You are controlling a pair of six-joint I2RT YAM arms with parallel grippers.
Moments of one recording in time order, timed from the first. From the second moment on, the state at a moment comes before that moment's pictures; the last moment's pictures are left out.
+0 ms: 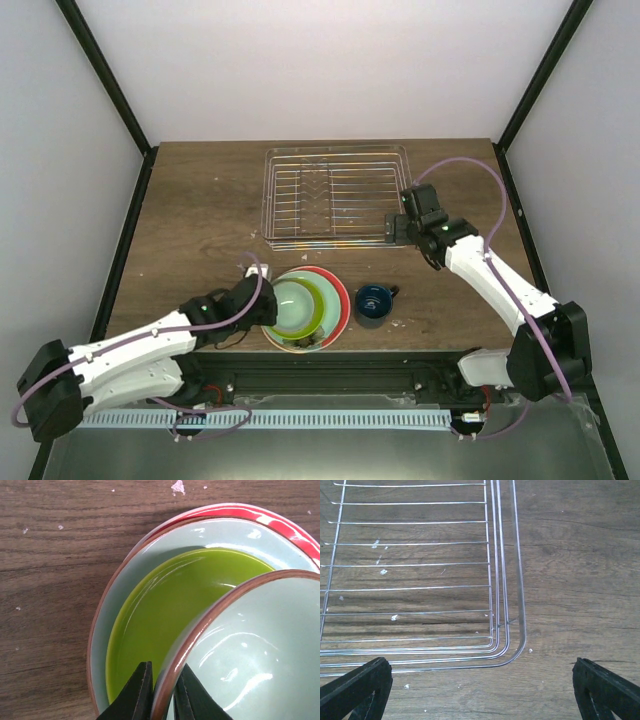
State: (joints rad) left arm -0.95 0.96 0.50 -0.46 -0.24 -0.76; right arm 0.41 1.31 1.01 -0.59 0.28 0.31
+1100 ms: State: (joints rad) left arm -0.41 1.31 0.63 0.55 0.73 -0.93; right arm 0.25 0.97 0.51 0.18 -0.88 0.33
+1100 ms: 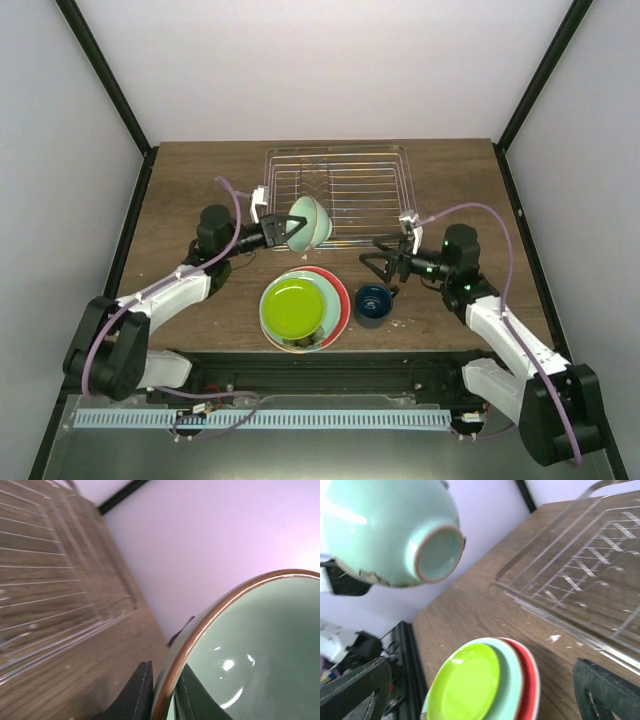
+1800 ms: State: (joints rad) left arm -0.52 1.61 0.53 1.41 0.88 -1.36; right arm 0.29 1.23 0.39 1.06 -1.16 0.75
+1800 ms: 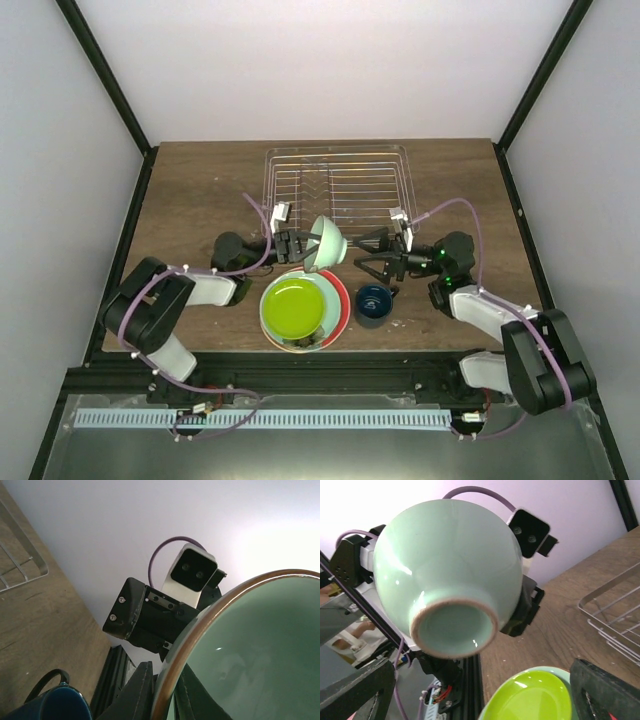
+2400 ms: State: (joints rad) left arm -0.56 1.68 0.55 1.46 0.85 -1.36; right arm 0.40 1.29 0.47 1.07 -1.15 0.76
